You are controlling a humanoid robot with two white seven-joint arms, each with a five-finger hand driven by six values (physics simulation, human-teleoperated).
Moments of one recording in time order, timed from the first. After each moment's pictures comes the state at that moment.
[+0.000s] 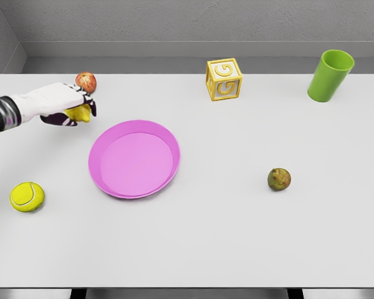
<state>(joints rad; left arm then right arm) -0.66 0.71 -0.54 -1.27 -0.55 -0.45 -0.49 0.06 0.00 -0.19 -0.06 0.09 -0.02 -0.08</state>
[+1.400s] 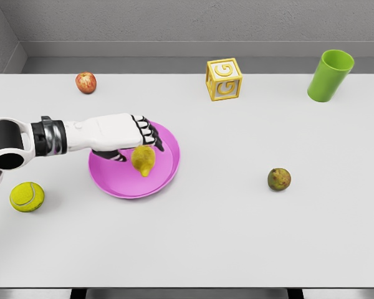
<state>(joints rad) -0.66 0.74 -0.74 -1.60 -0.47 -0.55 -0.49 0.06 0.00 -0.19 -0.06 0.09 -0.02 -0.08</state>
